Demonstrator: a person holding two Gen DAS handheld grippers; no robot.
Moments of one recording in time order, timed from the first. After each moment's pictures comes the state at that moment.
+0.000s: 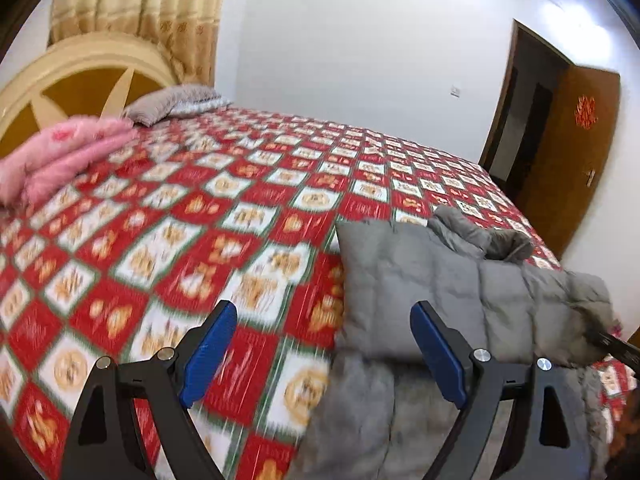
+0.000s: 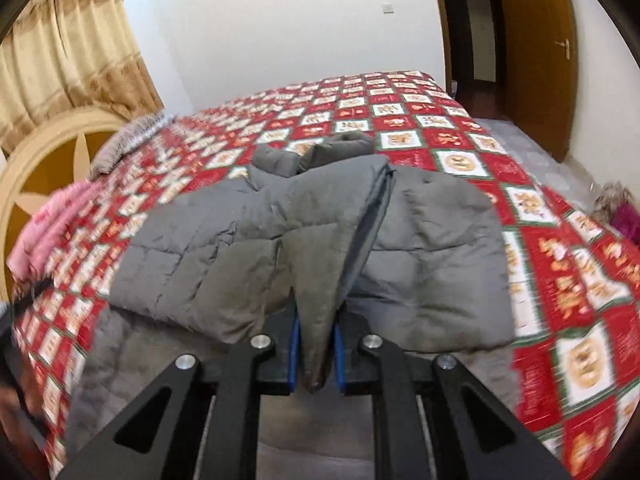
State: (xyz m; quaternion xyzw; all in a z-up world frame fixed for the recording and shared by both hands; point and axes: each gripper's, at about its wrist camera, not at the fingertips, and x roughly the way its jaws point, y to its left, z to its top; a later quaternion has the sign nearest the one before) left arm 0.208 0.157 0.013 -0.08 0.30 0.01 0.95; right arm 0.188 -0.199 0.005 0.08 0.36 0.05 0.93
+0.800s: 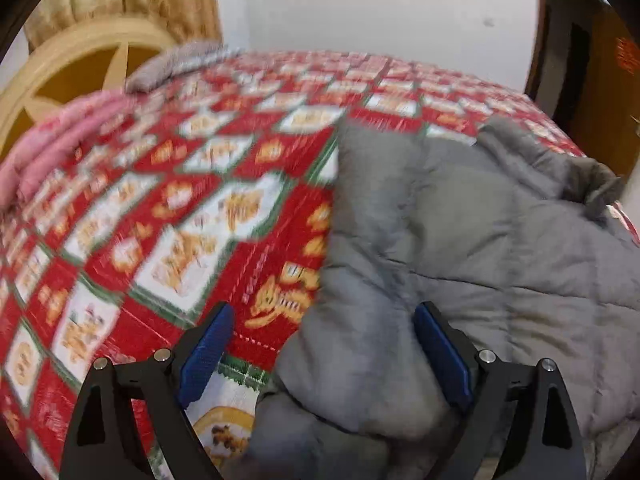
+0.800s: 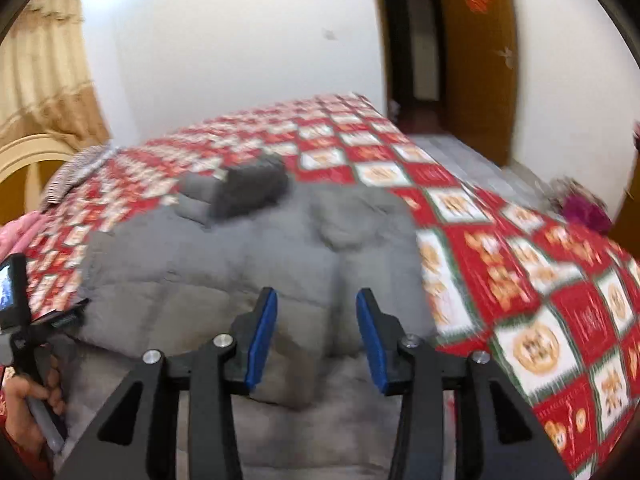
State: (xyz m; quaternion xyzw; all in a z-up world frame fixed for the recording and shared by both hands) left arm 0.289 0.094 -0.070 -0.02 0.39 0.08 0.92; right arm 0.166 -0.224 0.001 0.08 0.31 -0.04 0.95
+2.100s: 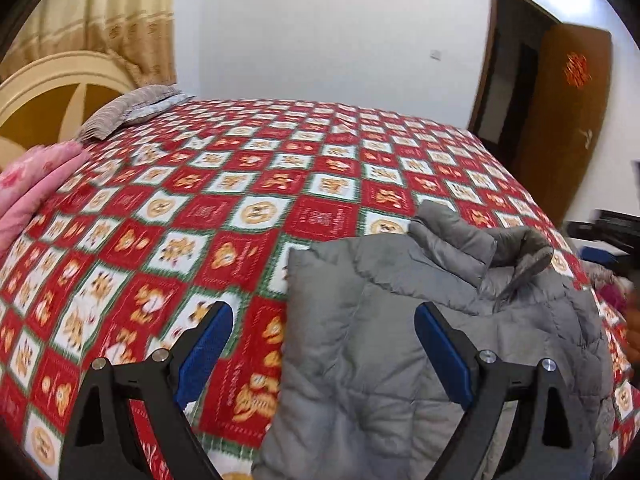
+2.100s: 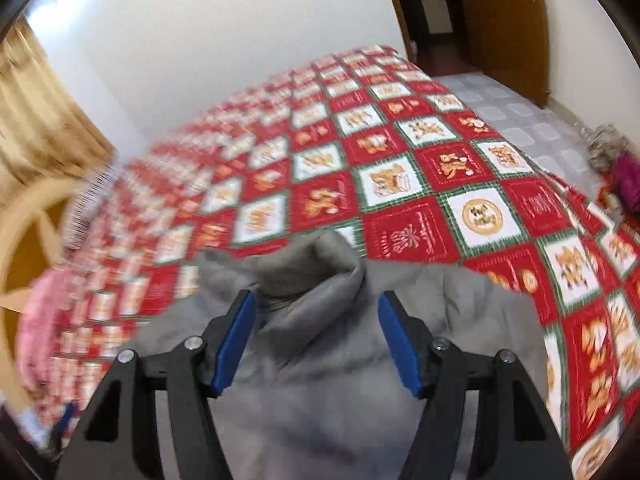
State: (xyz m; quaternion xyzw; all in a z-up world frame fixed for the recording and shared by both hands) left arm 0.330 0.093 0.008 -0.03 0.35 -0.02 0.94; right arm 0.388 -0.237 0.027 0.18 0.41 -0.02 0.89
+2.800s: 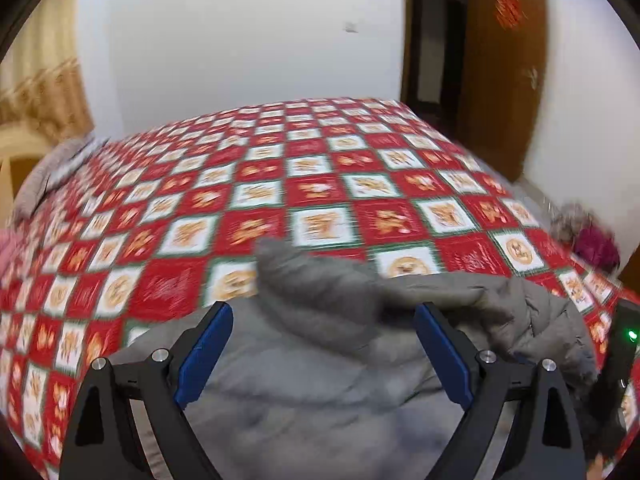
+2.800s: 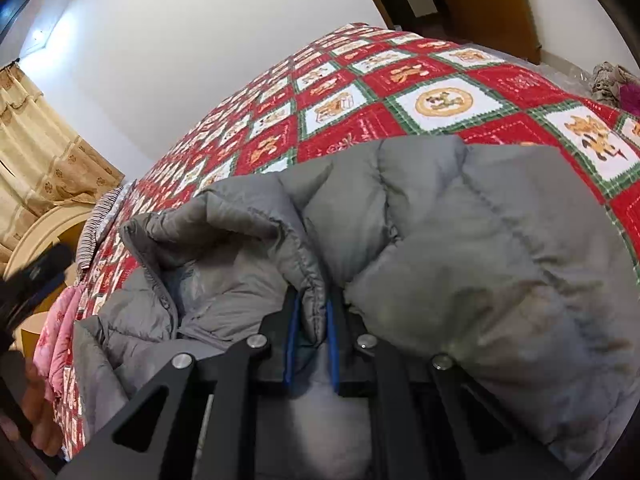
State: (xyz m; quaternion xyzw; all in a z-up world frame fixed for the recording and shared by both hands) left arm 0.428 -0.093 0.007 0.08 0.36 -0.12 0.92; right arm 0.318 -0.301 -0.083 0.28 0.36 0.02 0.89
